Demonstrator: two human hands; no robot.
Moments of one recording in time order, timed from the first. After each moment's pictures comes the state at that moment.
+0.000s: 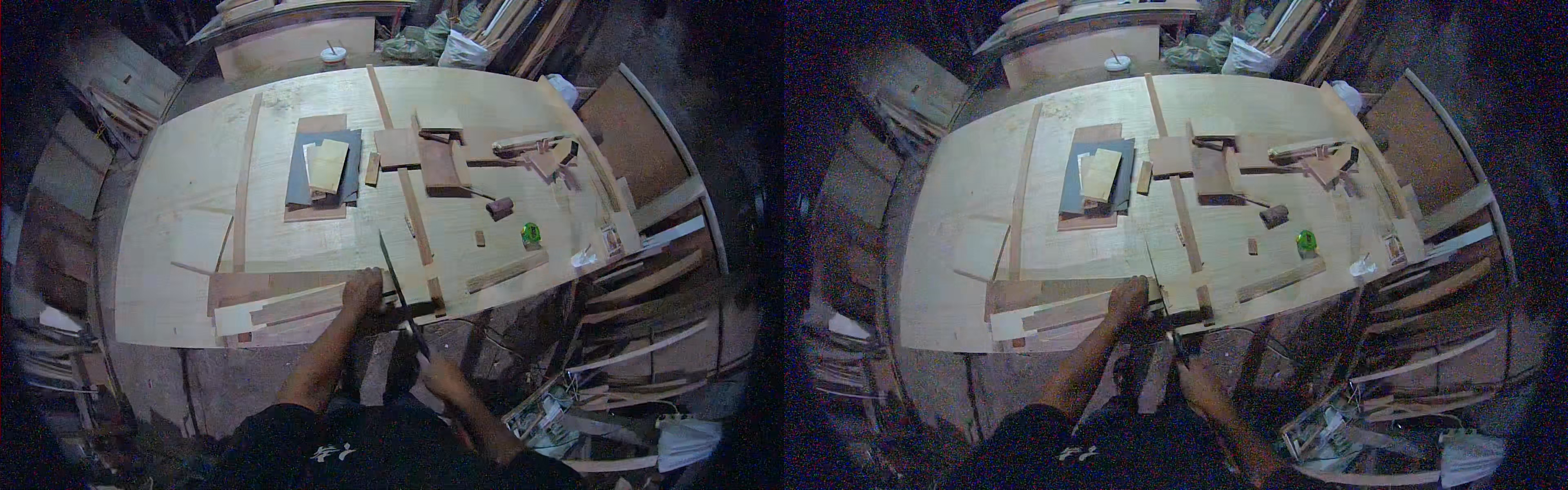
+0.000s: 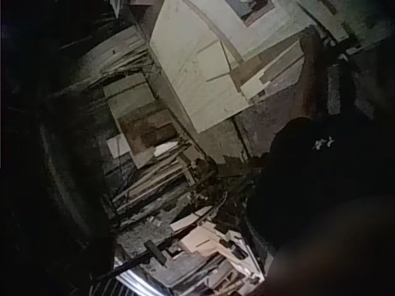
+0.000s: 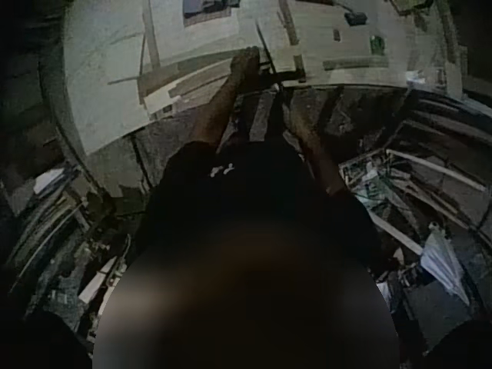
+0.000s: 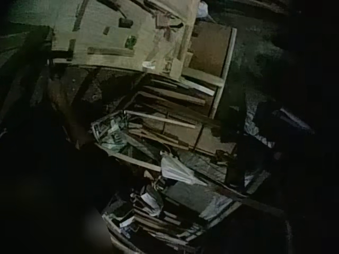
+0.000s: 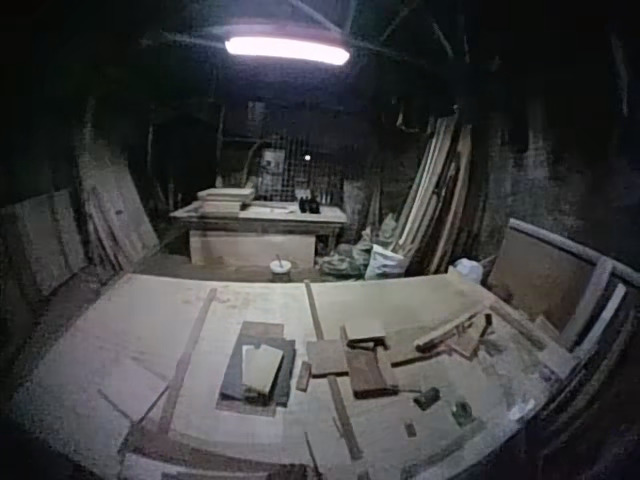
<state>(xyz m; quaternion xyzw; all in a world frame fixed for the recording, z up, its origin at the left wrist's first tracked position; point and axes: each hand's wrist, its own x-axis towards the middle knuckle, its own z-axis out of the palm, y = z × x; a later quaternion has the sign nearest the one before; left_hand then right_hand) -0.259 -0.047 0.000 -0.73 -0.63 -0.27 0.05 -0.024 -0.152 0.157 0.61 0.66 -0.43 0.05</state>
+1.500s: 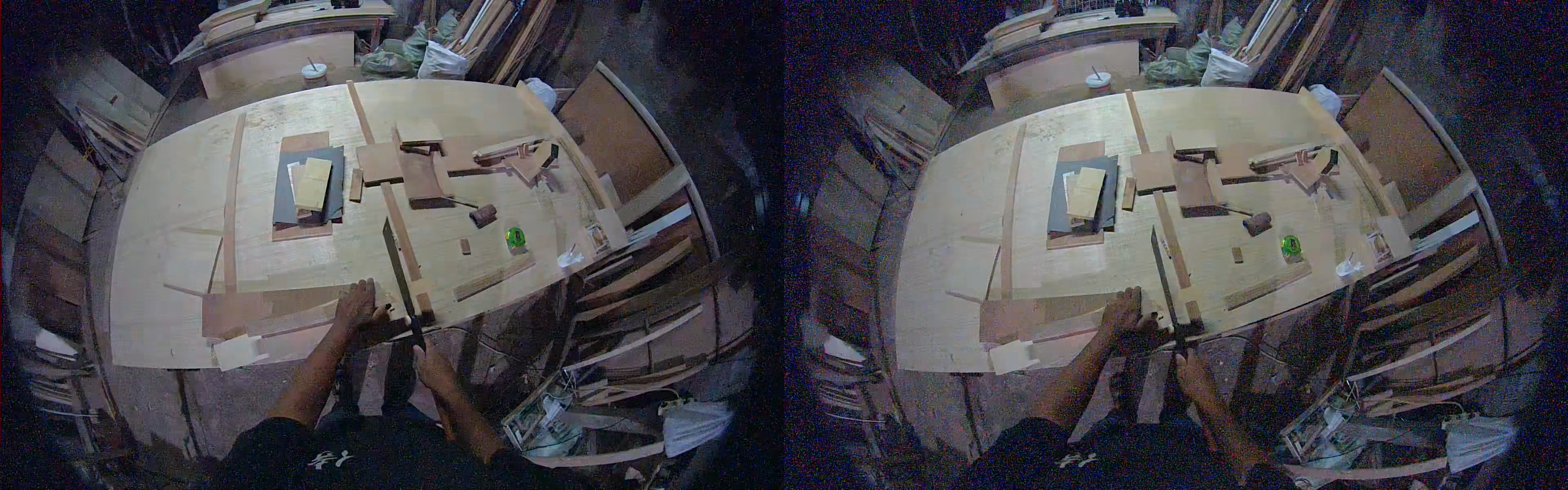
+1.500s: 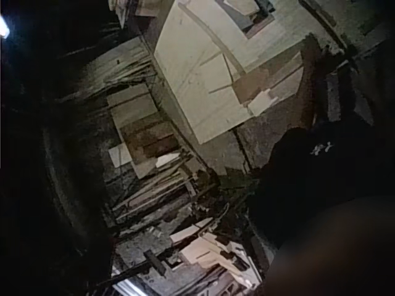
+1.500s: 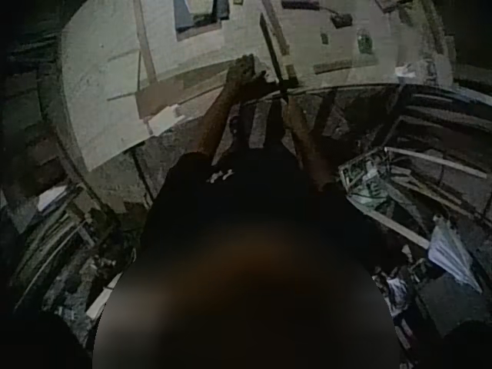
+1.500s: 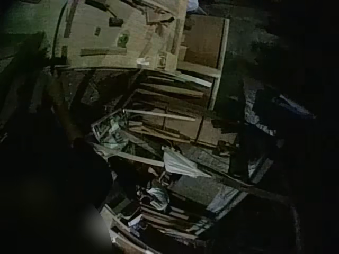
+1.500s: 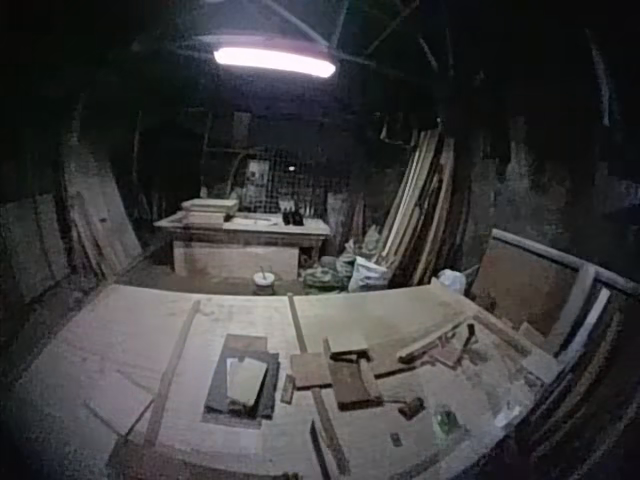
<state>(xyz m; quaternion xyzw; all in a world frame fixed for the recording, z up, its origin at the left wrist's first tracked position) -0.255 -0.048 0.052 -0.77 -0.62 -0.15 -0.07 -0.025 -0.136 0.129 0.67 0.62 -0.41 -0.03</state>
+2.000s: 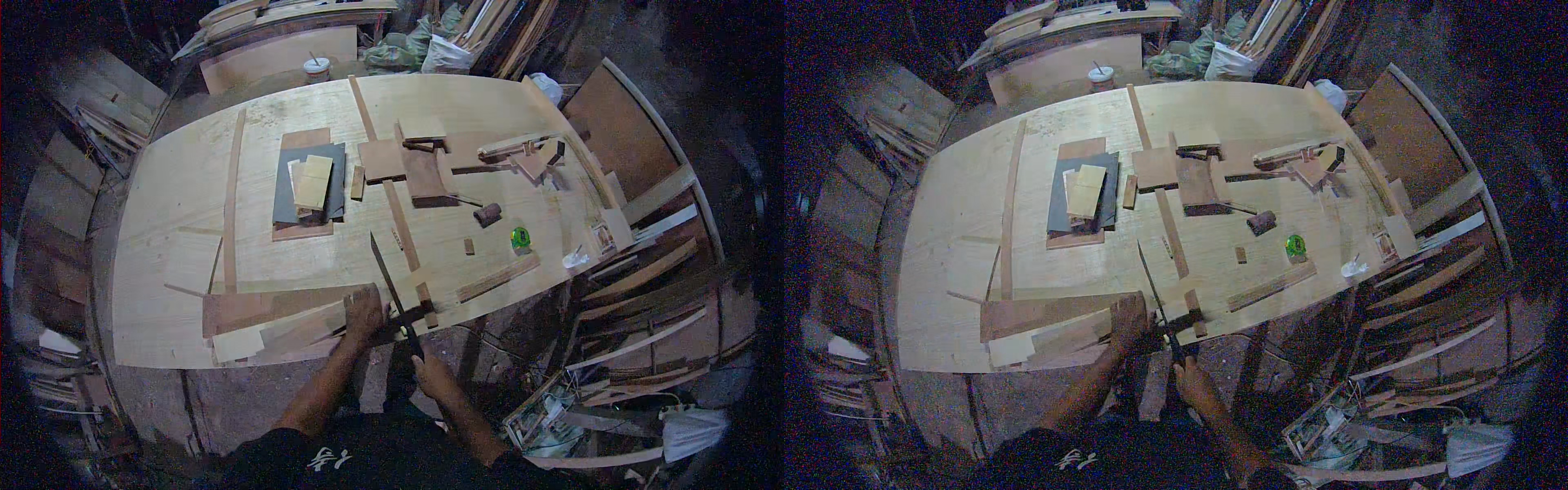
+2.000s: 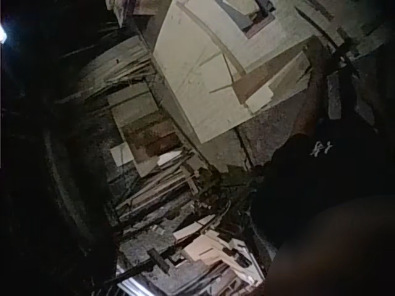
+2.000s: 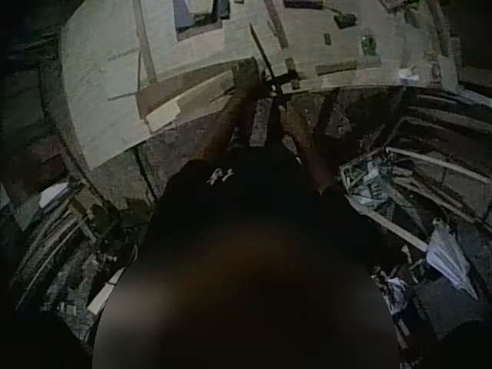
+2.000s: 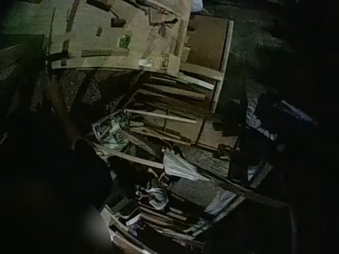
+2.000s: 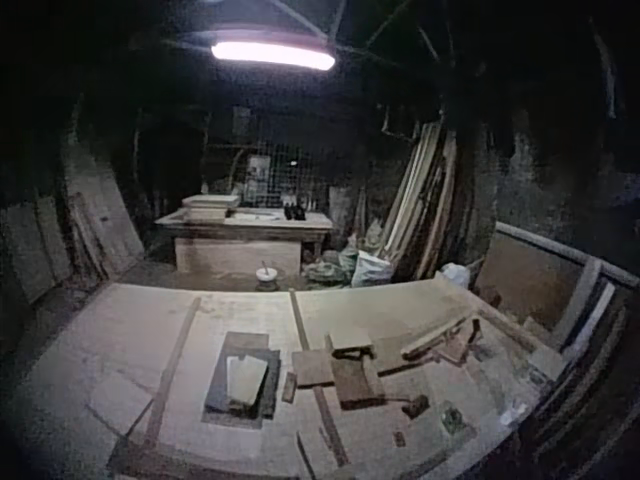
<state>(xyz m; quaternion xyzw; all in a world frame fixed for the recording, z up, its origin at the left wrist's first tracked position) -0.218 -0.054 0.041 -0.69 -0.70 -0.16 -0.05 -0.020 -0.144 0.129 0.64 0.67 -0.37 -0.06</state>
